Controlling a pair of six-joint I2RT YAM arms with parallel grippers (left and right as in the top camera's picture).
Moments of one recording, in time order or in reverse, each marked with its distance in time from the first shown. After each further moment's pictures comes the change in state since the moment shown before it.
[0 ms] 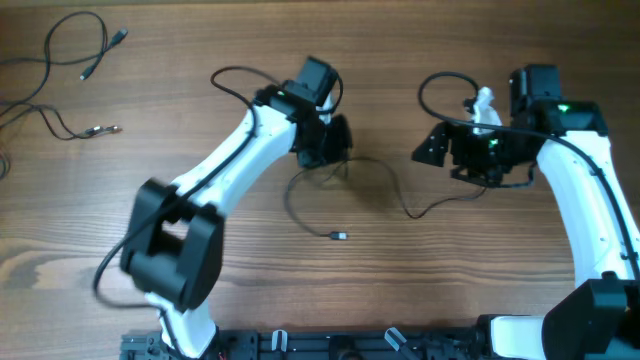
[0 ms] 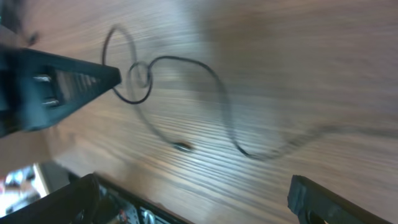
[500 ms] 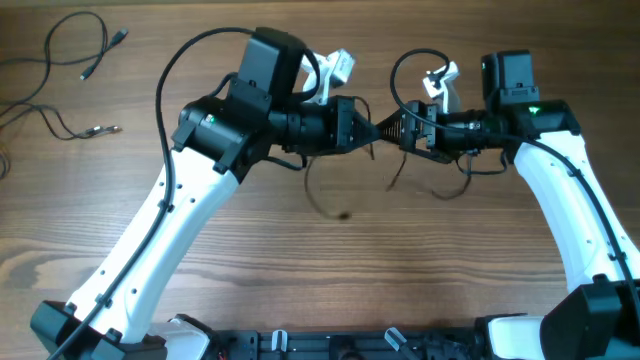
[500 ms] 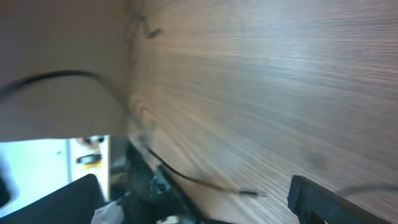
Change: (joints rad) left arm -0.004 -0.386 0.069 -0.033 0.257 0.082; right arm 0.107 0.000 -0.003 0.281 -0.342 0.114
